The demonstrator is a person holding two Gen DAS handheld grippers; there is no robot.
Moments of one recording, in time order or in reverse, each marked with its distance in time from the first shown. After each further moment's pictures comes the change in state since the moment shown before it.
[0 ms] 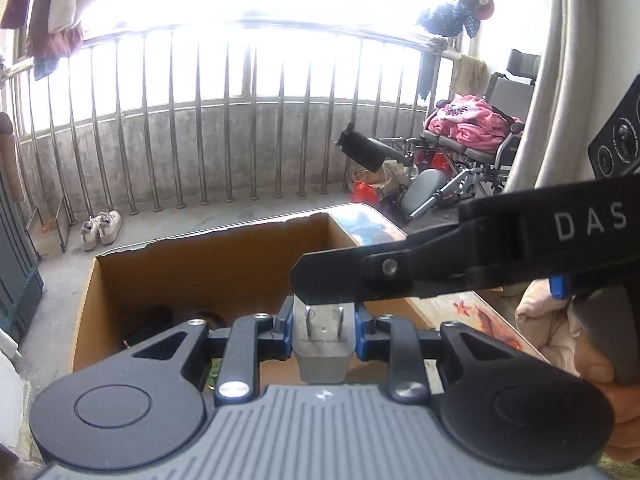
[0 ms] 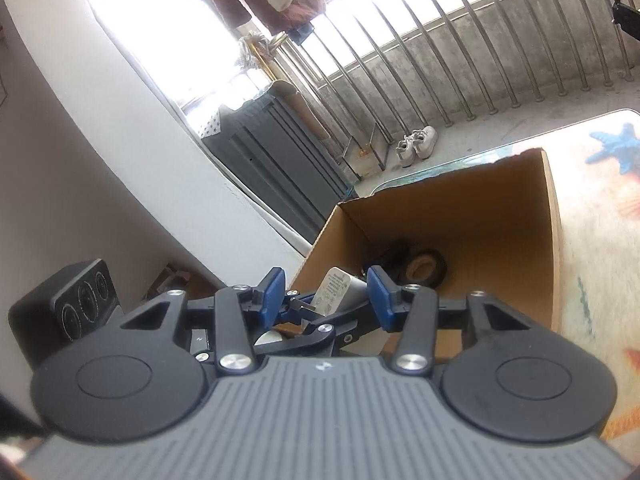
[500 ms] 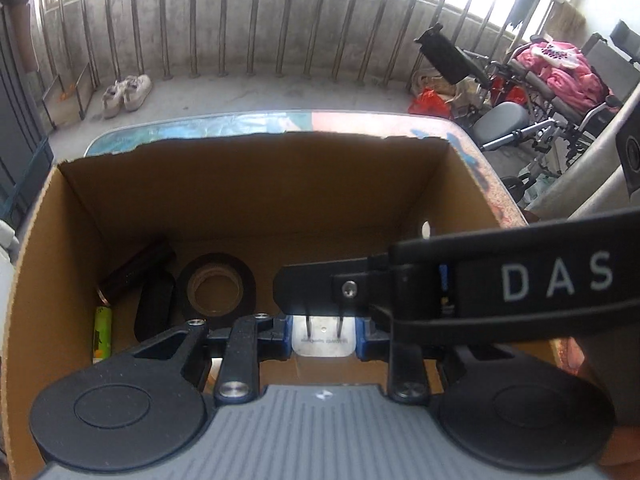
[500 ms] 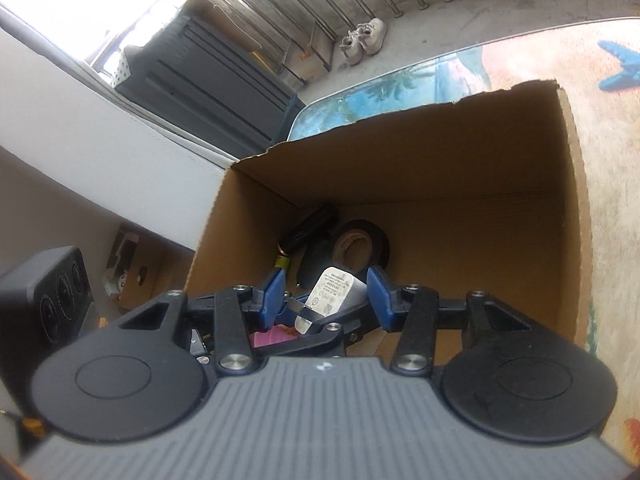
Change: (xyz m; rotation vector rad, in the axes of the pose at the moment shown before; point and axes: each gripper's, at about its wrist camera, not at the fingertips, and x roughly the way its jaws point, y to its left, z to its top) left arm 0.131 0.085 0.005 -0.218 0.386 0.080; right arm 0.145 -0.096 0.062 0.172 0.336 -0.103
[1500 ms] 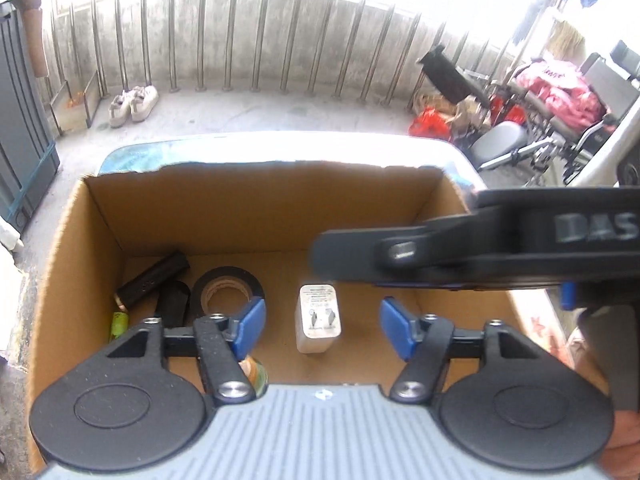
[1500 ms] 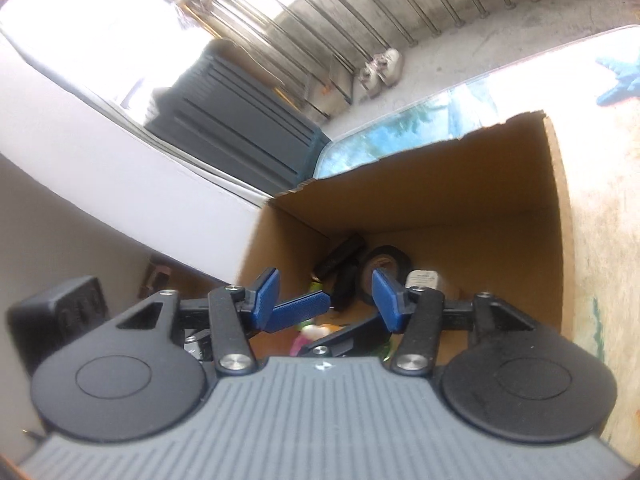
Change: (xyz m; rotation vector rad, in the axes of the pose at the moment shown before) left arm -0.037 -0.003 0.001 -0.015 -0.082 -0.010; right arm -0.049 0.006 -0.018 0.024 -0.139 0.112
